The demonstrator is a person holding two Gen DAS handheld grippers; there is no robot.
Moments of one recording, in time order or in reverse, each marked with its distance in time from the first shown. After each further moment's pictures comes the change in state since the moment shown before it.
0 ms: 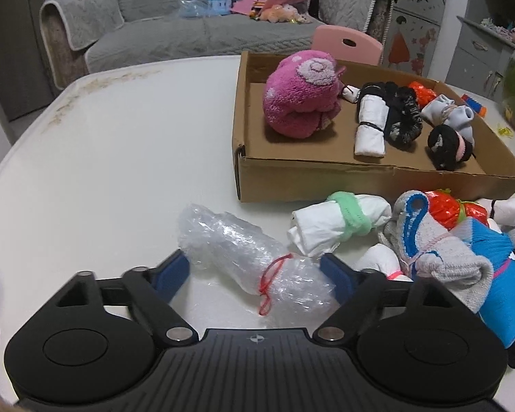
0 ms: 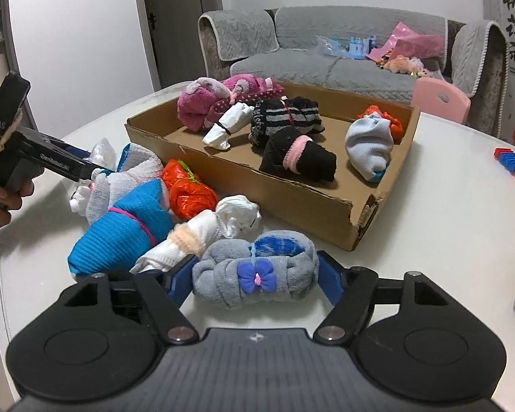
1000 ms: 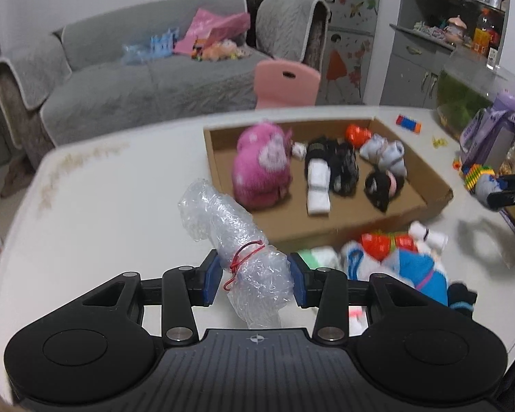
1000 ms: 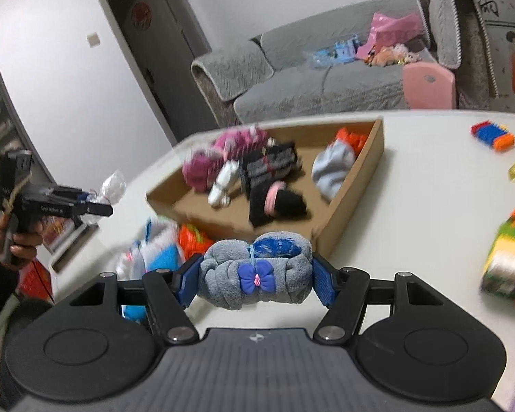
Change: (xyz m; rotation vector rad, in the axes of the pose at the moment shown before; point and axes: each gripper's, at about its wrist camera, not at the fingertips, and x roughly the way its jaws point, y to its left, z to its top) left arm -0.076 0.020 0.052 0.170 -0.092 -0.157; right arm -0.059 -0.068 0.027 0.250 -0.103 0.173
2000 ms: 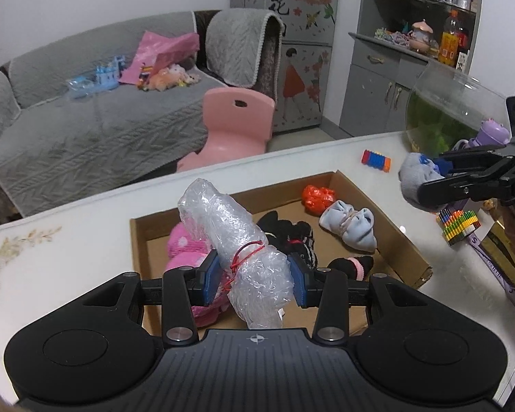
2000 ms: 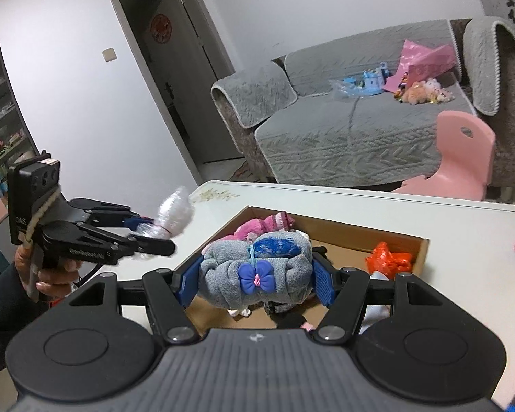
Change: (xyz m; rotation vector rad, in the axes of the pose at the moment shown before) left arm 0.069 -0.044 0.097 0.083 -0.031 -0.140; right arm 0.061 0.013 0.104 -0.057 -0.015 0.069
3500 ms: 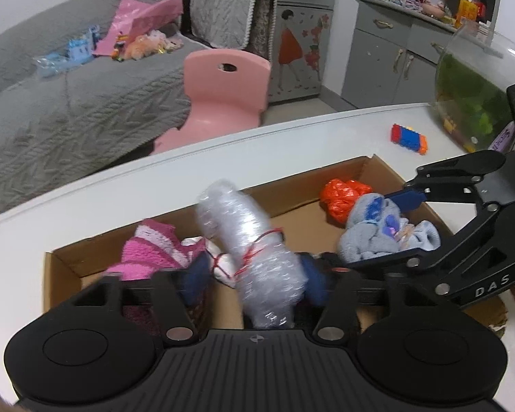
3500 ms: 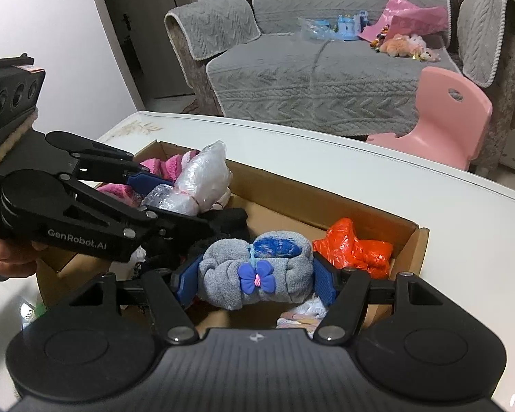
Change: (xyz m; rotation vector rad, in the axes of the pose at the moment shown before) left arm 0.139 -0.003 0.026 0.021 0.094 -0.003; right arm 0.087 -0.034 -0.010 -0.076 0.214 -0.204
